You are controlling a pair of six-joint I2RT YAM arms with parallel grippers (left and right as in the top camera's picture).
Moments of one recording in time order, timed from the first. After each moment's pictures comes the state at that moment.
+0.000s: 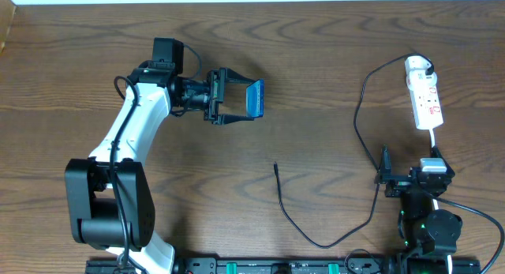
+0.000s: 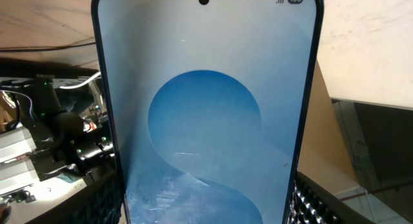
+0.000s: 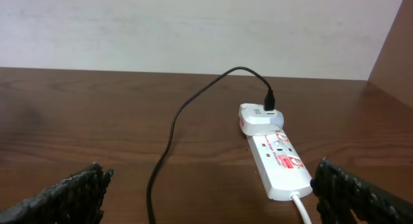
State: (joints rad) left arm -0.07 1.79 1.30 -0.76 1.25 -1.54; right arm -0.06 0.01 0.01 -0.07 -0.03 -0.04
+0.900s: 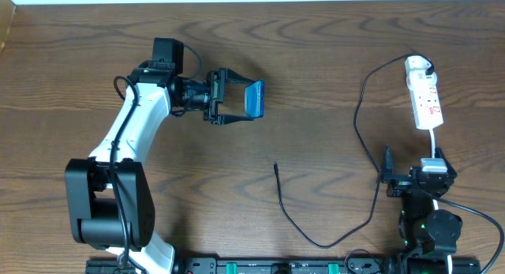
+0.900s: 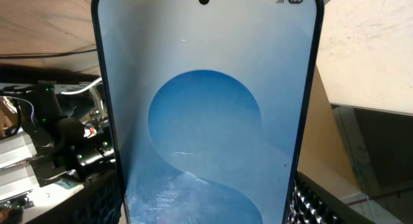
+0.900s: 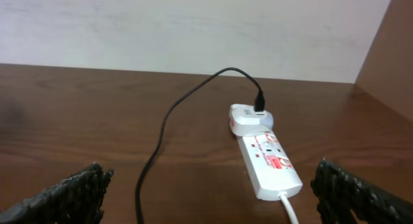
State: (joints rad) left arm -0.07 1.79 1.30 -0.76 1.22 -1.54; right arm -0.06 0.01 0.01 -0.07 0.01 -0.07
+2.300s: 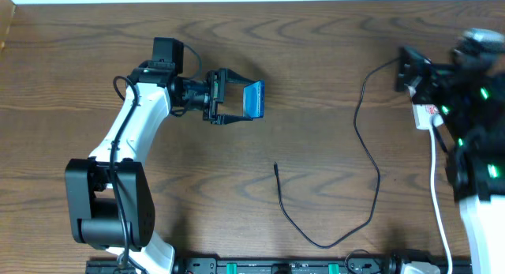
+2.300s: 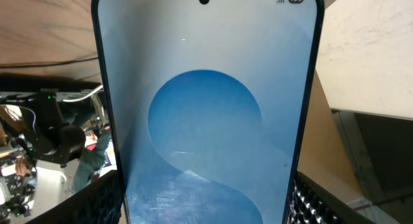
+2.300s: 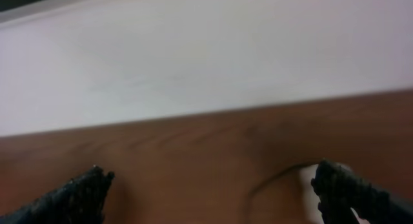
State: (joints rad) left arm -0.07 1.79 1.30 -0.75 1.20 -1.53; right arm -0.06 1.09 1.07 -0.28 -0.27 0.23
